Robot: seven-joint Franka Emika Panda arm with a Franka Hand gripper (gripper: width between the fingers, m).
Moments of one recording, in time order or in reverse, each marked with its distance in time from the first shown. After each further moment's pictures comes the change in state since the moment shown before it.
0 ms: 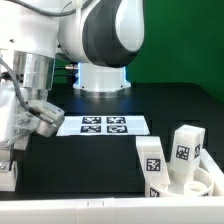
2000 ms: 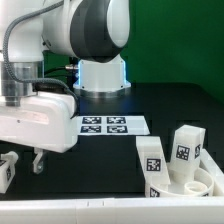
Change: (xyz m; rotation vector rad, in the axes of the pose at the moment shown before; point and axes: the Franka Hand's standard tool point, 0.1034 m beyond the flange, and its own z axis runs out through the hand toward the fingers) arm -0.003 0.011 0.006 -0.093 -0.169 -1.123
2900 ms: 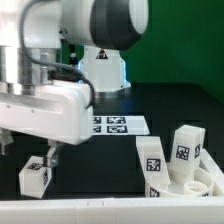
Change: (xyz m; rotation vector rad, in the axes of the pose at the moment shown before) arm 0.007 -0.025 -0.020 0.020 0.013 0.102
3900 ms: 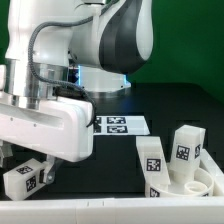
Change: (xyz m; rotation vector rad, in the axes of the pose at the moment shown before) arm 0.004 -0.004 0.021 -0.028 0.122 0.041
